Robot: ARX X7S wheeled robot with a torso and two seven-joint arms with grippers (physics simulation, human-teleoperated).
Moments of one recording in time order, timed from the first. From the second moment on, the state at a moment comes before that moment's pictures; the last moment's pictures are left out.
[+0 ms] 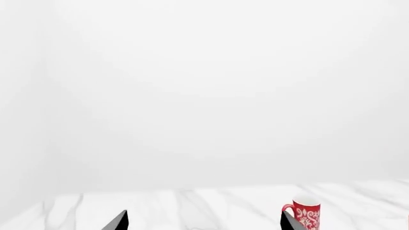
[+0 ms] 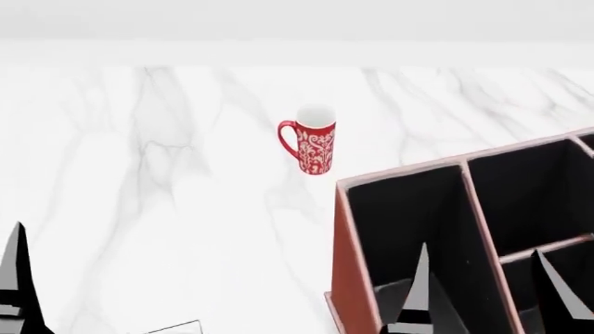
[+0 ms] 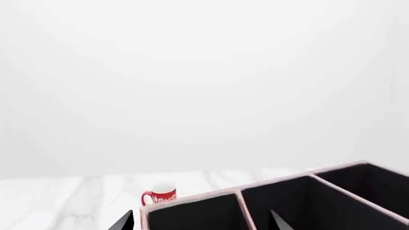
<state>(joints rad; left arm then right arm) -0.01 -0.26 -0.12 0.95 -0.27 -0.68 -0.14 -0.01 0.23 0.21 -0.96 0.42 0.75 0.15</state>
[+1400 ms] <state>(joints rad) -0.08 -0.35 -0.25 0.96 -0.44 -0.72 -0.18 0.24 0.34 0.19 -0.93 0.62 0.95 0.28</state>
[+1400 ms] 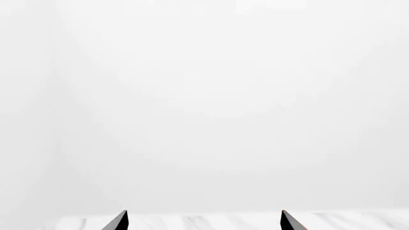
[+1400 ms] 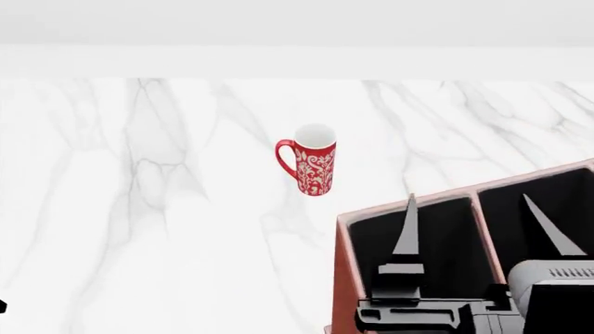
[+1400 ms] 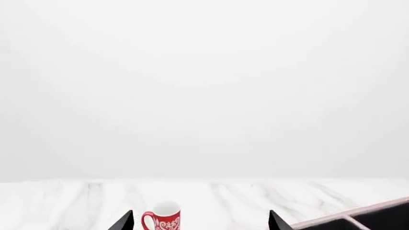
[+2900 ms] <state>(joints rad) -0.05 -0.46 -0.51 0.98 -0.64 -0.70 -0.23 1.24 0.47 -0.27 -0.65 1.04 1.42 -0.01</state>
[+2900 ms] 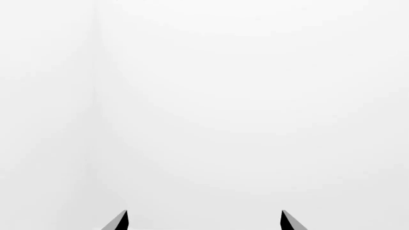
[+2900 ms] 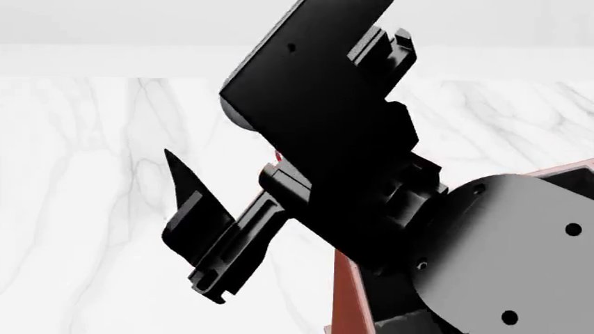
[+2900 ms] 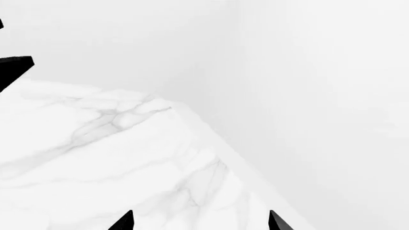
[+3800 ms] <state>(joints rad) 0.01 -0.49 -0.56 0.94 -0.63 -0.62 -0.21 1.33 0.46 -0.80 -0.54 0.86 1.17 -0.41</state>
